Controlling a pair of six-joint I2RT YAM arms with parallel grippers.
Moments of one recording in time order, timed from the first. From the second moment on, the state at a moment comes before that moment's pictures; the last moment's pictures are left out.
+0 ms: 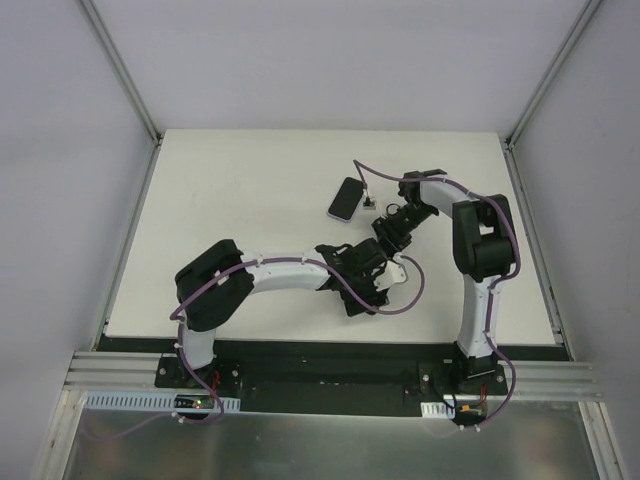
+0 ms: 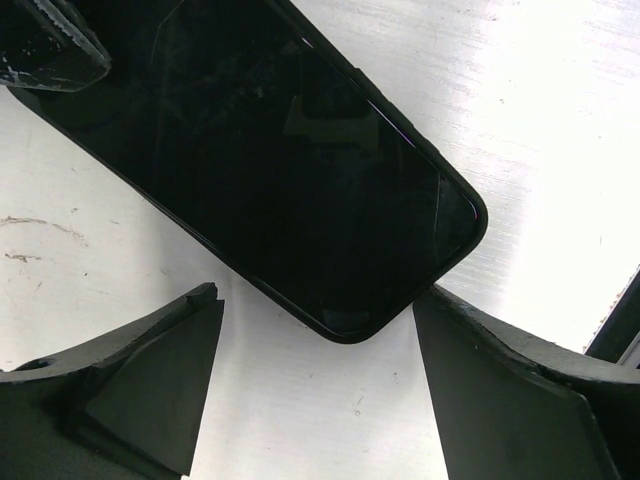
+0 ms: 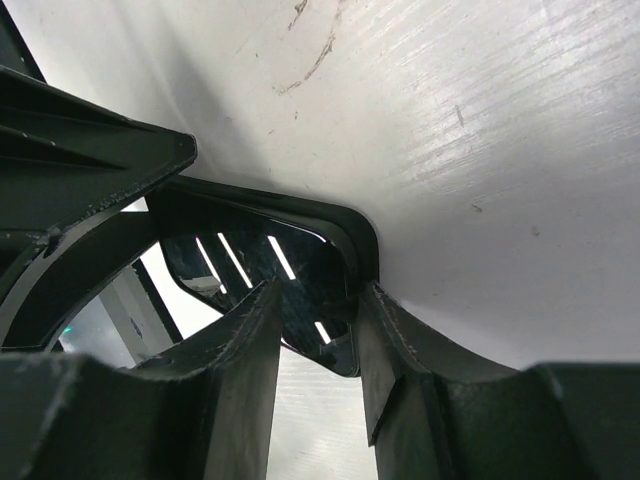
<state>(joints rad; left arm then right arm) -1.08 1.92 1.25 -0.39 -0.02 0.26 0.28 2.12 1.50 -1.15 -0.74 -0.69</state>
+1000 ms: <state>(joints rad) -1.04 1.94 1.27 -0.42 0.04 0.27 0.29 2.17 1.55 -1.20 -0.76 -0.81</state>
